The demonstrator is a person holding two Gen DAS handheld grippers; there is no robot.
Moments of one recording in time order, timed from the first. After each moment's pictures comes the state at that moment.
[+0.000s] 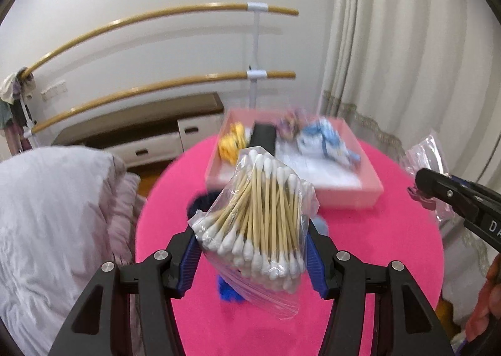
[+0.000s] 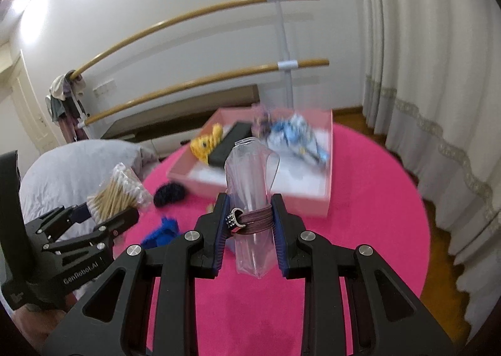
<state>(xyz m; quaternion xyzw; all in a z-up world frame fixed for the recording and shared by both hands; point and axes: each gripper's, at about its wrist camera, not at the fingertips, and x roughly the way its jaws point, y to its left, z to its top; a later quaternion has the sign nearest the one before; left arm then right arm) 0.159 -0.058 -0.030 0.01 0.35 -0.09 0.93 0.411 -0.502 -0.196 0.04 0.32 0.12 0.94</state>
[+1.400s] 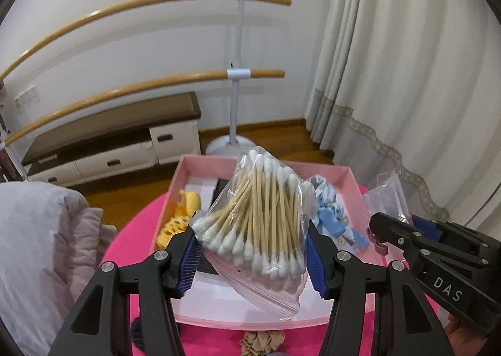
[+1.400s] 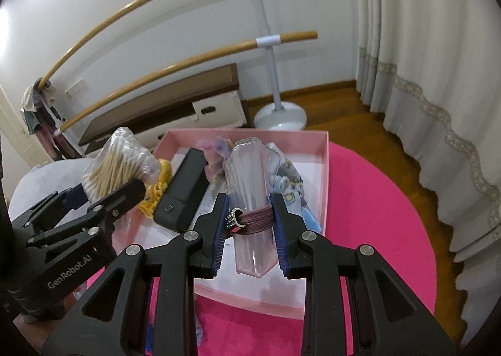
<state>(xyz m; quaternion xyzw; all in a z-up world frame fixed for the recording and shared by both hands) 0.411 -0.146 -0.031 0.00 0.39 -0.13 0.91 0.591 -0.532 -0.220 0.07 0.41 0.10 0.90</state>
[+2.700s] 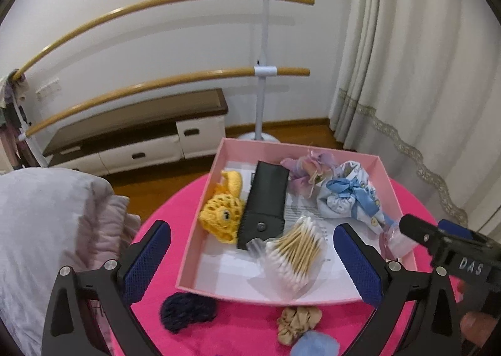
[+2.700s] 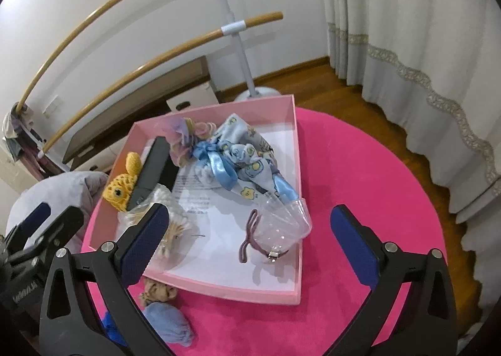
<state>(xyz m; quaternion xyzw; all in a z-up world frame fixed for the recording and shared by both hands) 0.414 -0.140 -0.050 0.00 0.37 -0.07 0.93 0.583 -0.556 -0.242 0.12 0.43 0.04 0.89</state>
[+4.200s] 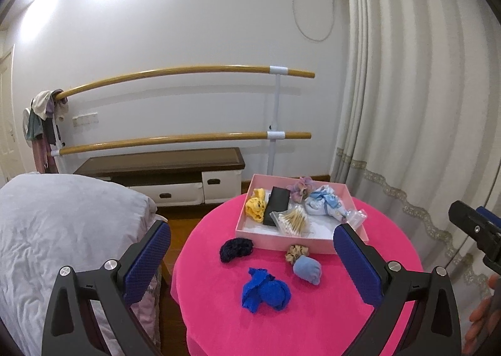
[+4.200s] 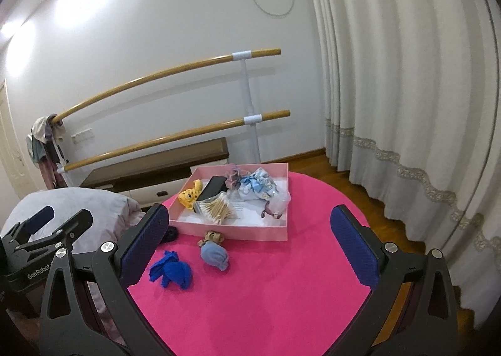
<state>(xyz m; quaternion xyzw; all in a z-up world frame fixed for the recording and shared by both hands) 0.095 -0.056 0.019 -0.02 0.23 -0.05 0.97 0.314 -0.524 -0.132 0.06 0.22 0.03 0.97</state>
